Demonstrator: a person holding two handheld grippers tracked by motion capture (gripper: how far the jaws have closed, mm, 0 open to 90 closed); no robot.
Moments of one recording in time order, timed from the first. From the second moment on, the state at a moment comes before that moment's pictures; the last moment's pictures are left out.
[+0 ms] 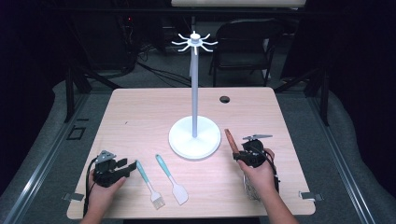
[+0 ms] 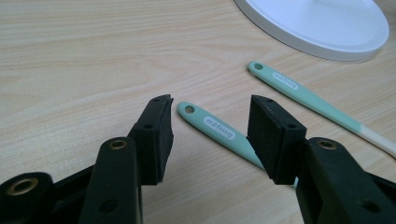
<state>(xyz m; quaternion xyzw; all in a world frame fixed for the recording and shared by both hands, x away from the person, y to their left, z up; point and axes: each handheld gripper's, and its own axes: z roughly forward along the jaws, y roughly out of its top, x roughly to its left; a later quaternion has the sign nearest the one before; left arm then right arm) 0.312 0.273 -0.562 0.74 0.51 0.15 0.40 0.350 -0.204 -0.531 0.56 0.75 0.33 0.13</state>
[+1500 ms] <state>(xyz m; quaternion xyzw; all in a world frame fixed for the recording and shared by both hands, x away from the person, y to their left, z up) 0.327 0.105 -0.496 0.75 0.39 0.05 0.53 0.293 -0.151 -0.512 0.37 0.79 0.45 0.22</state>
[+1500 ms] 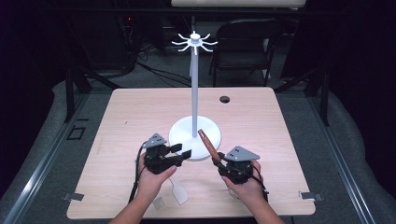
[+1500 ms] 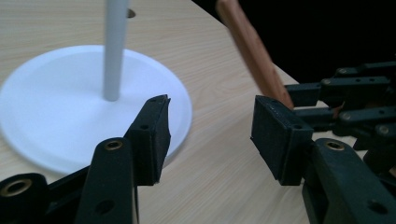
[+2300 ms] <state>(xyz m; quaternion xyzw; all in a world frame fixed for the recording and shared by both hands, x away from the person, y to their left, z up) 0.342 0.062 -0.503 0.73 0.40 -0.02 0.55 0.289 -0.141 -0.513 0.35 0.79 0.46 0.22</state>
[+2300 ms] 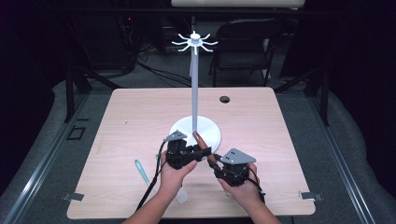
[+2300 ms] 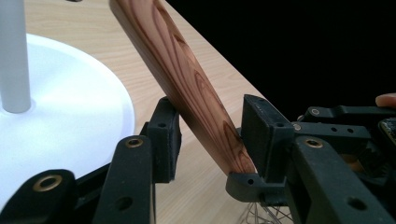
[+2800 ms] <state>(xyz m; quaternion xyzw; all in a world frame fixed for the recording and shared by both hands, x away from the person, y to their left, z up) 0.341 0.062 -0.503 0.73 0.41 -0.02 0.55 0.288 -0.142 -0.513 0.35 0.78 0.46 0.22</state>
